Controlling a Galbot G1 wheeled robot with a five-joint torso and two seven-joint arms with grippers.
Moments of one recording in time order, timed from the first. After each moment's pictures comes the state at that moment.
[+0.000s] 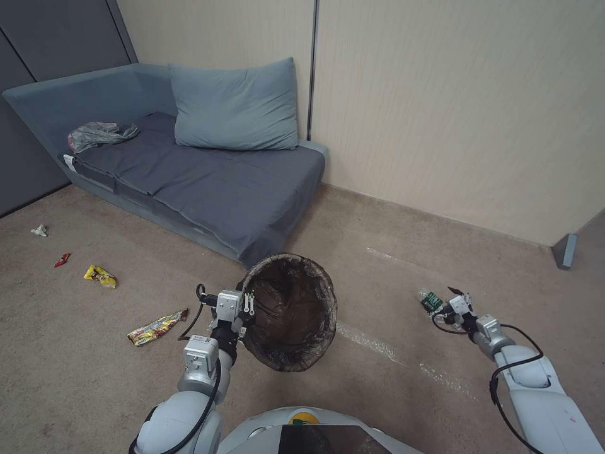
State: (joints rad) left arm 1.78 -1.48 -0.35 -2.44 0.09 0.36 -0.01; right arm -1.26 1.09 0.85 1.28 -0.09 0.13 -0.53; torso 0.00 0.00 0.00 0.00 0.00
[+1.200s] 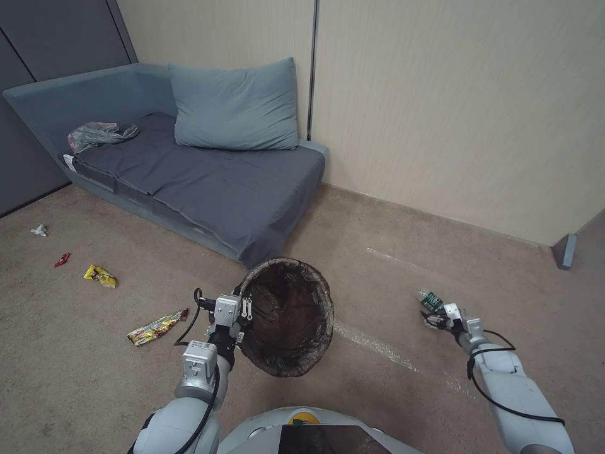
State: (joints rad) left arm 1.82 -1.49 -0.36 -2.45 0.12 0.35 -0.01; right arm -1.00 1.12 0.75 0.77 -0.02 0.09 -0.40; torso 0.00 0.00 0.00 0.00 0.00
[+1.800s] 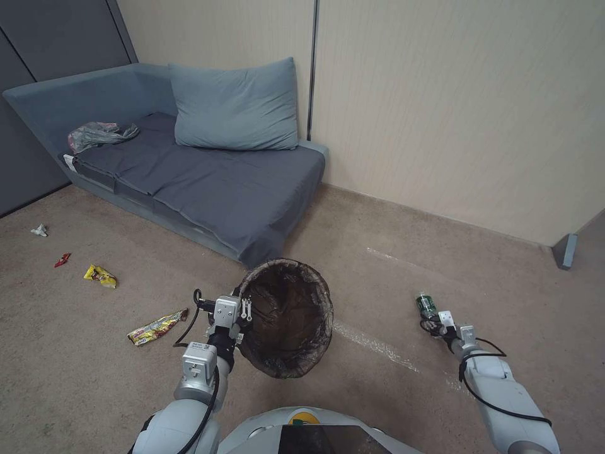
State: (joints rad) left arm 1.82 -1.49 -0.35 -2.45 0.12 0.35 -0.01; right arm -1.00 1.14 0.75 0.74 0.00 0.10 -0.39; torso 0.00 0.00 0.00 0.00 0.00
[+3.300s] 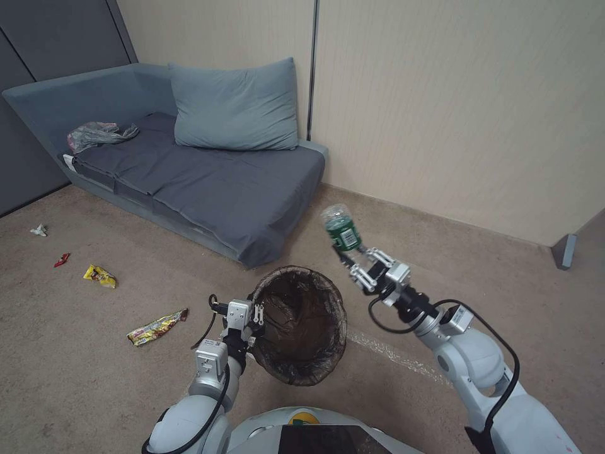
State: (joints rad) left arm 1.79 -1.47 -0.31 -2.39 0.03 0.39 -0.02; right arm -1.47 1.06 0.47 2.18 0.41 0.20 -0.52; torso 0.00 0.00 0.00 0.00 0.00
